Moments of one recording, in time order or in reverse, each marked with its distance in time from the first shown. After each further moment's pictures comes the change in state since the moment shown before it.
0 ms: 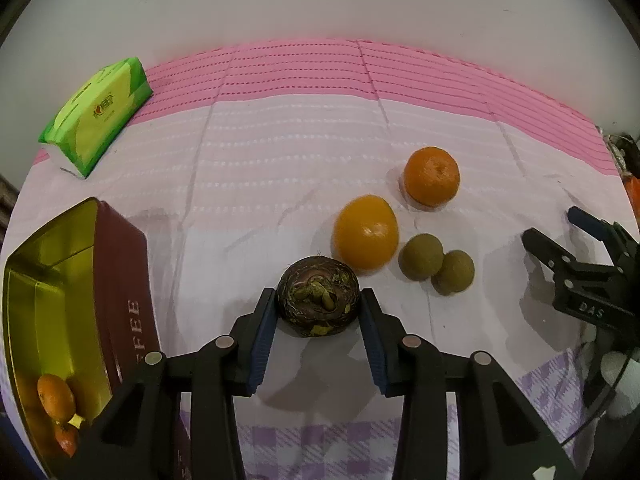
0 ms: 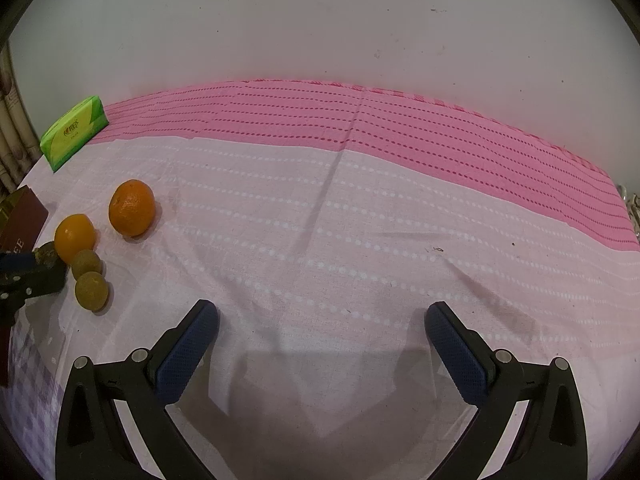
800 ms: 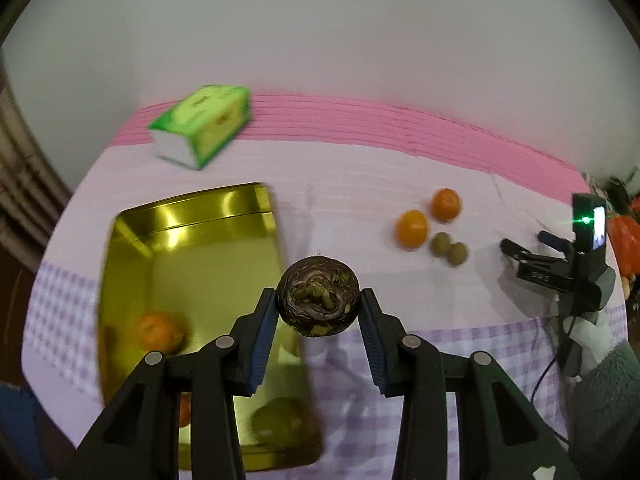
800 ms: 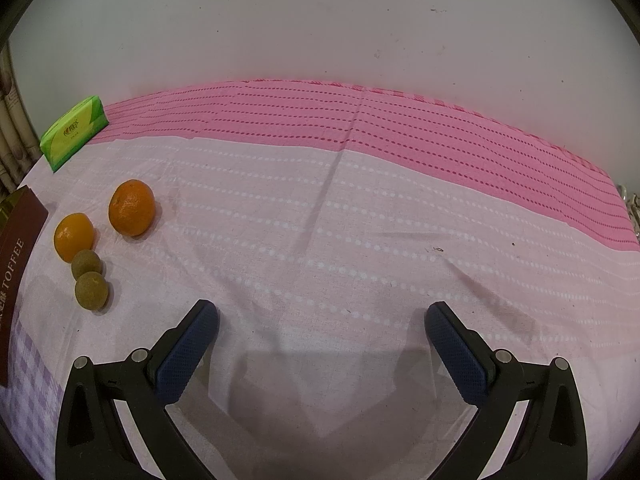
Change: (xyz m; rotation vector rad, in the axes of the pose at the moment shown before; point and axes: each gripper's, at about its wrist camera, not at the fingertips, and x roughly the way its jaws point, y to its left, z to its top) left arm -0.112 0.075 -0.057 -0.118 -0.149 0.027; right arm 0.000 0.001 0.000 0.003 0.002 0.004
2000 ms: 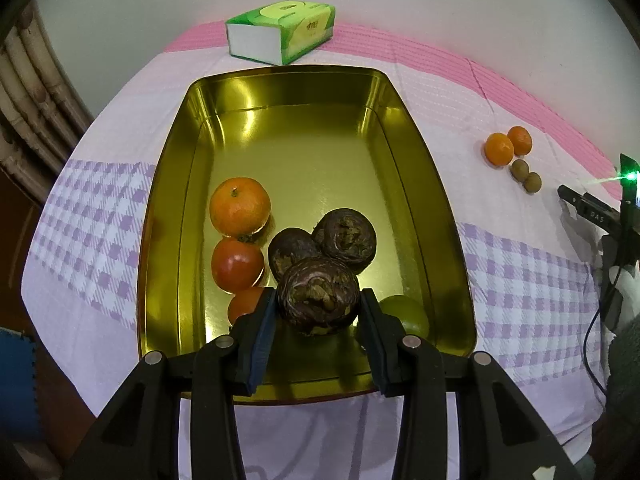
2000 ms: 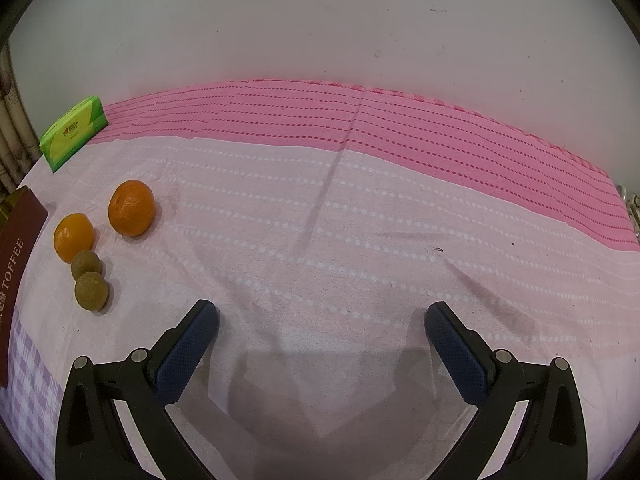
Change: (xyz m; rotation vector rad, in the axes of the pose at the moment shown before) left arm 0.022 0.065 -0.079 -0.095 0.155 0.051; right arm 0.000 -0.001 0.000 0.000 0.001 0.001
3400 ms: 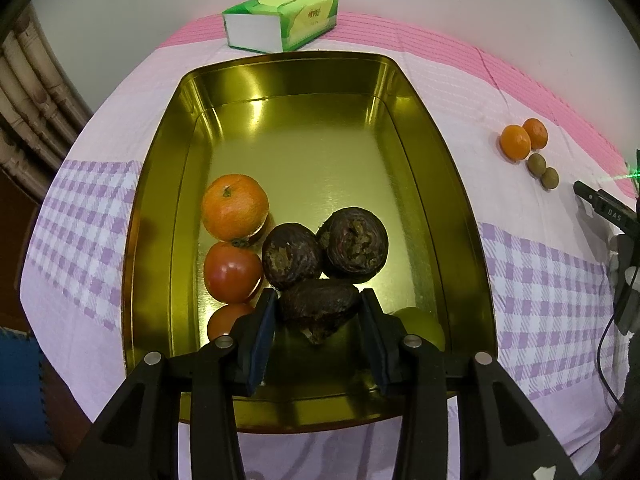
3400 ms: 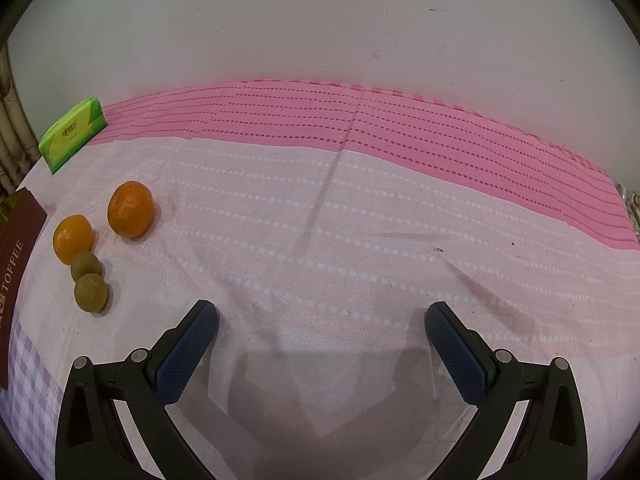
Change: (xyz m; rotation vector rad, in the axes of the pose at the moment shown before) left arm 0.028 -0.001 0.012 0.003 0.020 0.031; right arm 0.000 -0.002 0.001 0.000 0.001 0.003
